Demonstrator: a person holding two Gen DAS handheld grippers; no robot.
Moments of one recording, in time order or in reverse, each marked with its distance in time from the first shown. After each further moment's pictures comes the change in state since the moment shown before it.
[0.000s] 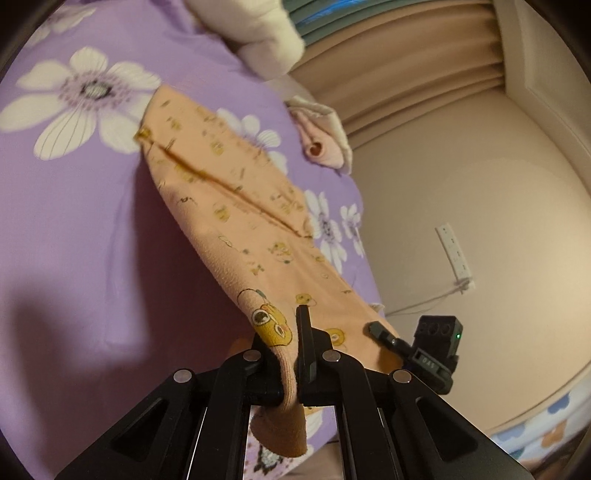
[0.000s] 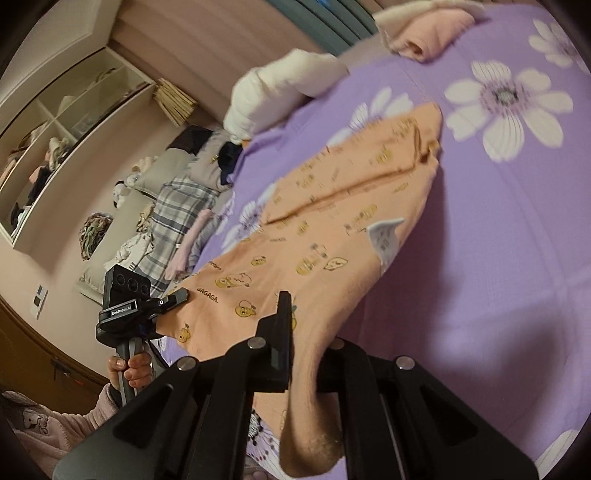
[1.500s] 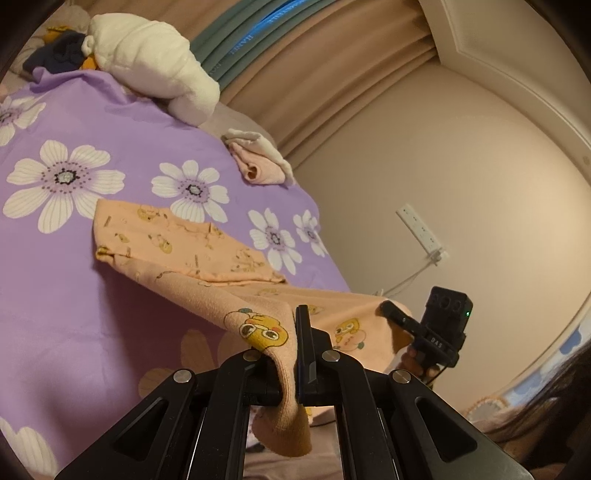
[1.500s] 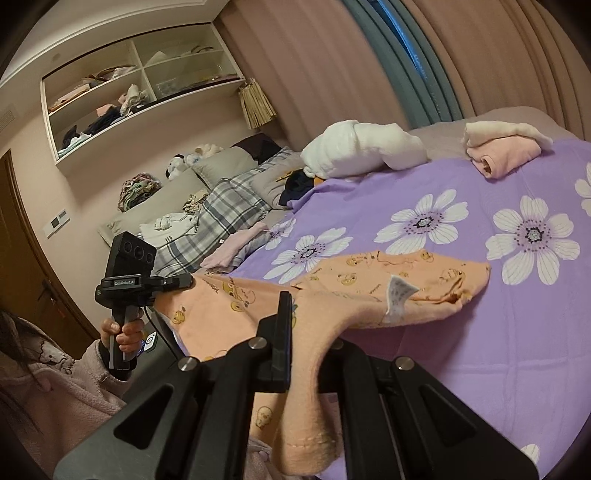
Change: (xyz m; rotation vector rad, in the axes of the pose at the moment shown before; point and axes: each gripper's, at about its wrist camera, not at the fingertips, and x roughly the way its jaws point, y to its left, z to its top) left arm -0.074 -0.086 -0.030 0.225 -0.063 -0.042; right arm -0.089 0.085 0.005 -0.371 -0.110 0.068
